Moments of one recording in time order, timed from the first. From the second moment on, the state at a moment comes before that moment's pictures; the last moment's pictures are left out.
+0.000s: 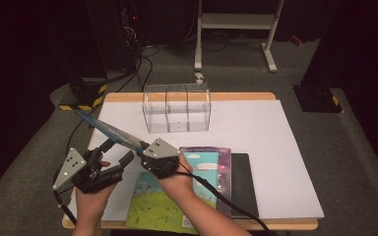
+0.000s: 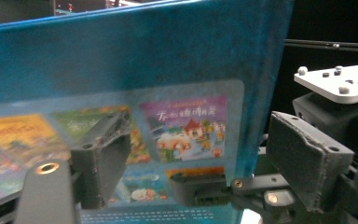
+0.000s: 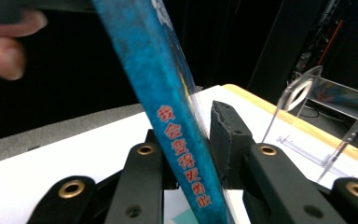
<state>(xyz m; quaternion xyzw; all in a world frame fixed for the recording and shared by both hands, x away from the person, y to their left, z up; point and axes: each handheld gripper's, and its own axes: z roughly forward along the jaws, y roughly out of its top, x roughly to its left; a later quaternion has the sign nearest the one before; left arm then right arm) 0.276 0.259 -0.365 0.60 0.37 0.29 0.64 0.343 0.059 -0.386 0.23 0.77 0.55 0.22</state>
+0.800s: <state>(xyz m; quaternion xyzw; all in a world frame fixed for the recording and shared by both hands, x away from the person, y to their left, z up) 0.298 0.236 -0.370 0.60 0.42 0.30 0.61 0.335 0.030 -0.403 0.26 0.77 0.56 0.17</state>
